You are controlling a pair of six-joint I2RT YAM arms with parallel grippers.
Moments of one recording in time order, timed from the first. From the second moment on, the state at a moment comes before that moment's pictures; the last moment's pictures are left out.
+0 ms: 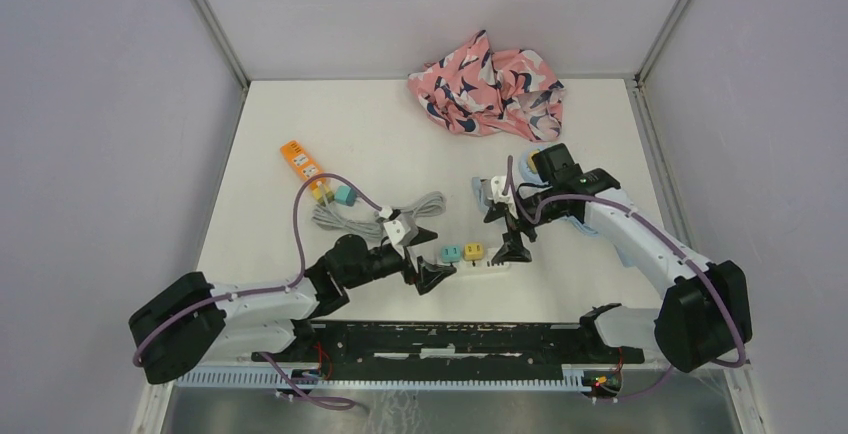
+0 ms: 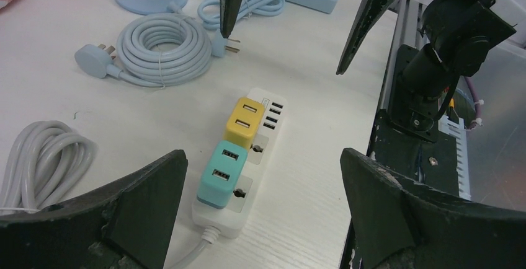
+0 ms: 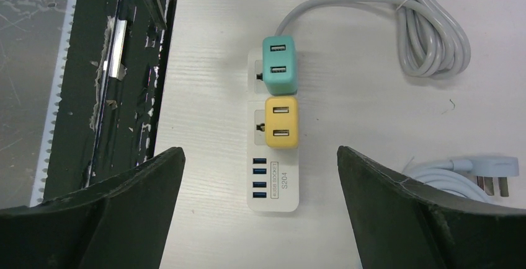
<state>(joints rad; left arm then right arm) -0.96 1.08 0.22 0.81 0.21 -0.17 0.39 1.28 0.94 -0.83 -0.96 -1.01</state>
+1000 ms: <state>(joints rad) -0.96 1.26 0.20 0.95 0.21 -0.17 0.57 1.33 0.92 -0.72 -0.78 -0.99</state>
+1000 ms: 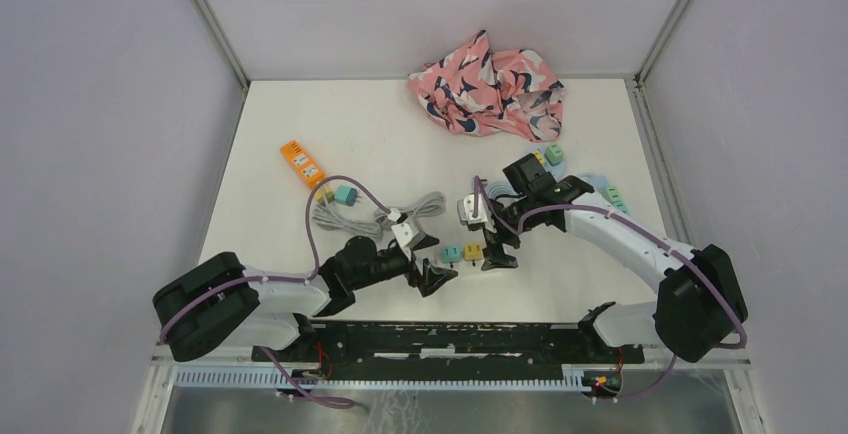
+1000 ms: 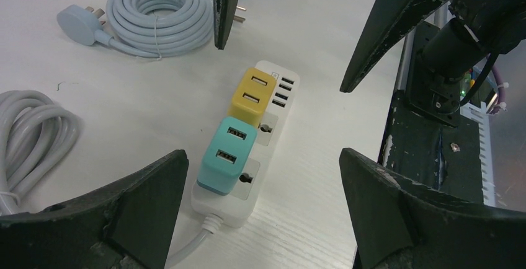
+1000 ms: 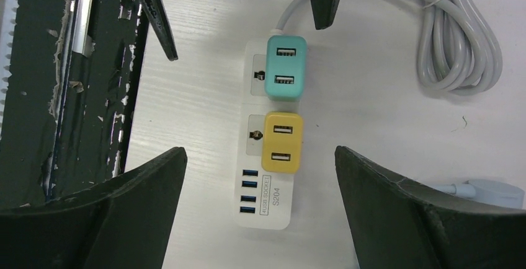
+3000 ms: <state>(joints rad) -0.94 1.51 0.34 0.94 0.27 0.12 0.67 1.45 0.92 -0.63 -0.52 -0.90</state>
